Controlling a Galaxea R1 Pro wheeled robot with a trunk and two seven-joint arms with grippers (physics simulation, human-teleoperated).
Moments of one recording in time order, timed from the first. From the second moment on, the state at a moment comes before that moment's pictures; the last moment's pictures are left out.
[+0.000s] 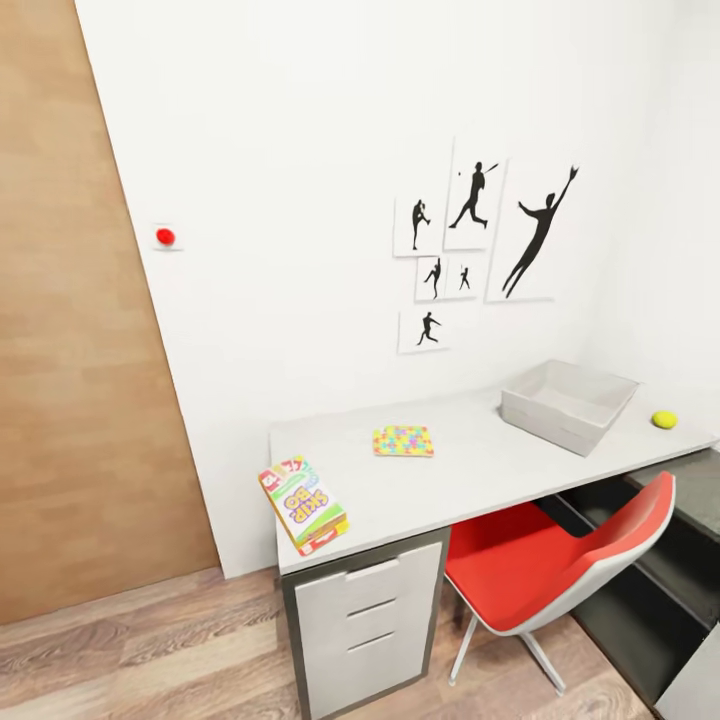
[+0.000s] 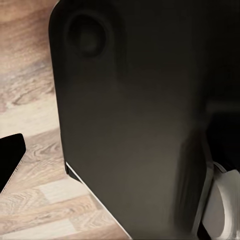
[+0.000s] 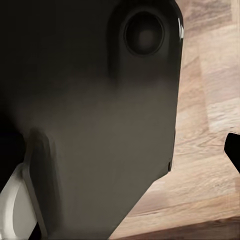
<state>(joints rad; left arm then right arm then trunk) 0.00 -0.03 -0.01 0.00 0.00 0.00 0.00 0.00 0.02 0.00 0.00 -0.01 0.00 0.00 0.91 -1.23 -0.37</state>
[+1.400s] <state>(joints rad) -0.01 -0.03 -0.01 -0.18 -0.01 0.02 0.00 0.00 0.02 -0.01 0.00 -0.01 -0.19 0.00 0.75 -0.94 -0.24</state>
